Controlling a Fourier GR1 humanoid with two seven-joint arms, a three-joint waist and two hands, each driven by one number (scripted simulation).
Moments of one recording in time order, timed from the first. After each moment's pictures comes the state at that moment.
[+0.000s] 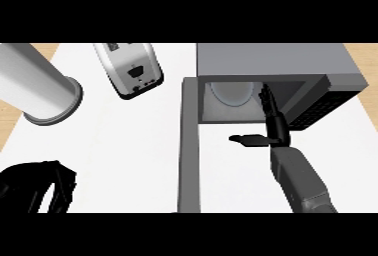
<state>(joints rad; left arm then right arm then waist) 0.11 0.02 0.23 -2.04 0.42 -0.71 0.27 -0.65 -0.06 -0.34 -0.34 0.14 -0.05 -0.91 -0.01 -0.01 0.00</state>
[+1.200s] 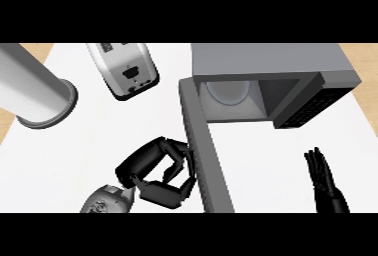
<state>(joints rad) -0.18 0.00 -0.32 -1.57 -0.12 -0.43 -0.05 0.20 -0.06 -0.14 -1.31 0.09 0.15 -0.77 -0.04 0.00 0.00</state>
